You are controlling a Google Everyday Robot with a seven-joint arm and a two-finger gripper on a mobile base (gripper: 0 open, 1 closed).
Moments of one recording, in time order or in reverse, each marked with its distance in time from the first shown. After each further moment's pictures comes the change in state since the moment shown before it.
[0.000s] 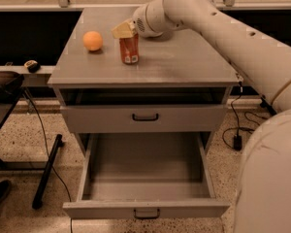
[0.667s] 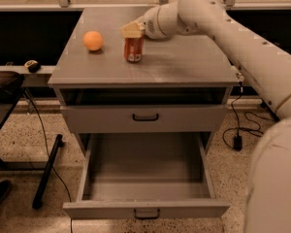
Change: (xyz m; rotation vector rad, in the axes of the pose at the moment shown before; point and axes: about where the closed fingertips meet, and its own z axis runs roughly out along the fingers) arm 0.010 -0.016 -0.005 -0.051 -0.062 0.065
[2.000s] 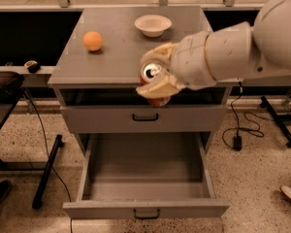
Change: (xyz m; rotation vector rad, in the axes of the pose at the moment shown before) arm 0.062 0.182 -0.218 -0.236 0.047 -0.672
